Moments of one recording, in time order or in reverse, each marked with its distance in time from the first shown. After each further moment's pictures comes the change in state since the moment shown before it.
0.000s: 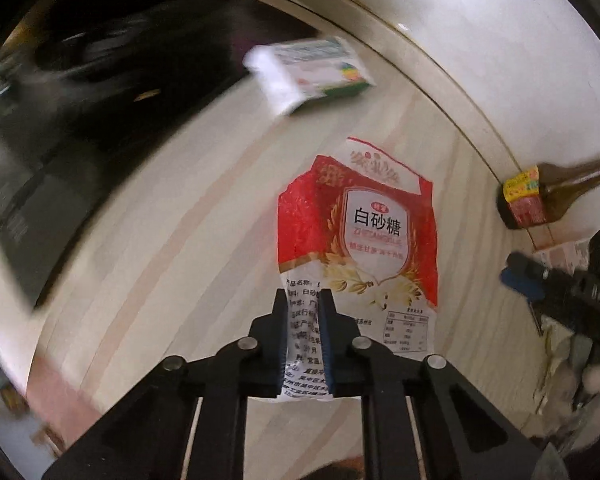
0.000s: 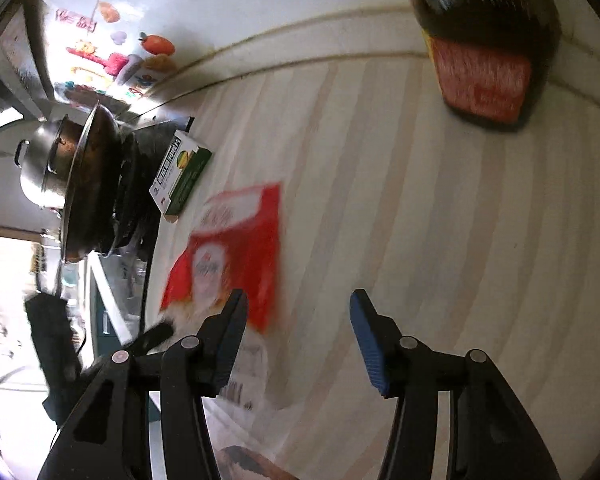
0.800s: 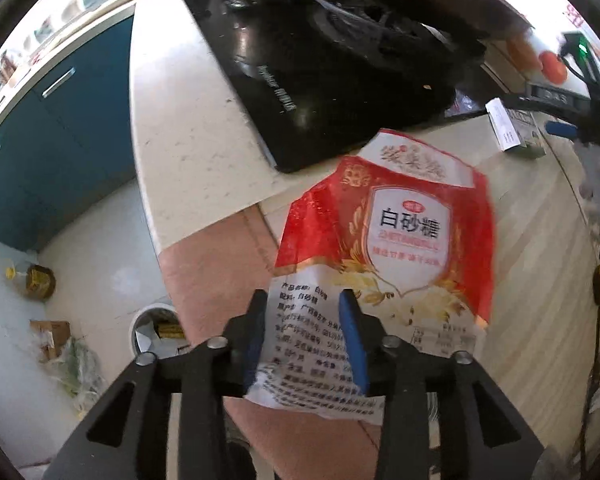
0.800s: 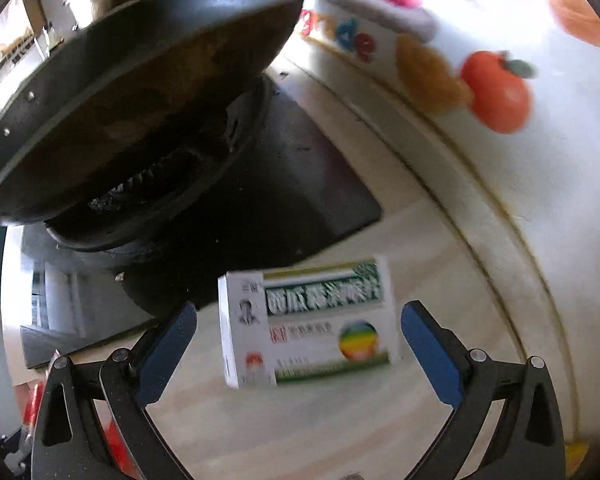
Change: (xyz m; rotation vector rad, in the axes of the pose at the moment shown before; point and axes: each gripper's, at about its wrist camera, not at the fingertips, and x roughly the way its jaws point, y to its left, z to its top) left arm -0.041 0.101 -0.089 -0.342 -0.149 0.309; right arm 0.161 0.238 0.086 -0.823 -0.045 -0.311
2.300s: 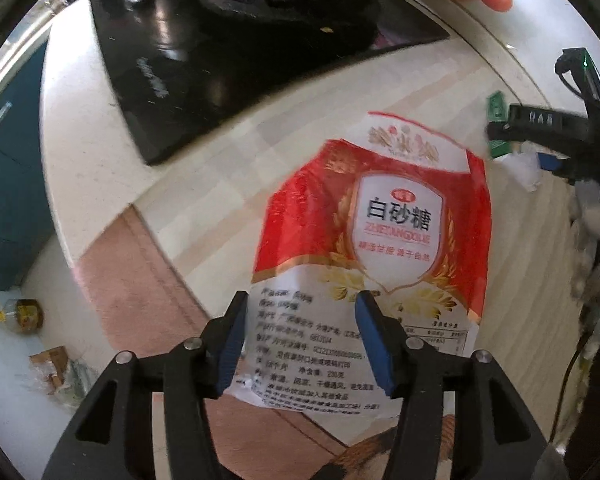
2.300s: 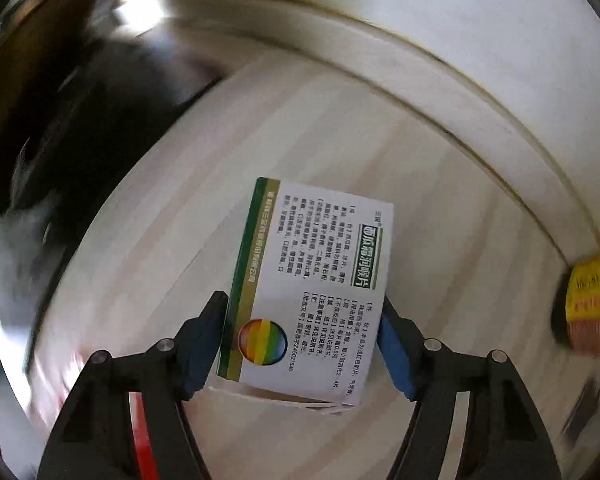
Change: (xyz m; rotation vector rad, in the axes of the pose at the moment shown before) left arm 0.016 -0.065 0.001 0.172 0.161 -0.116; right arm 0.001 -0.044 -0.096 0.343 0.163 -0.085
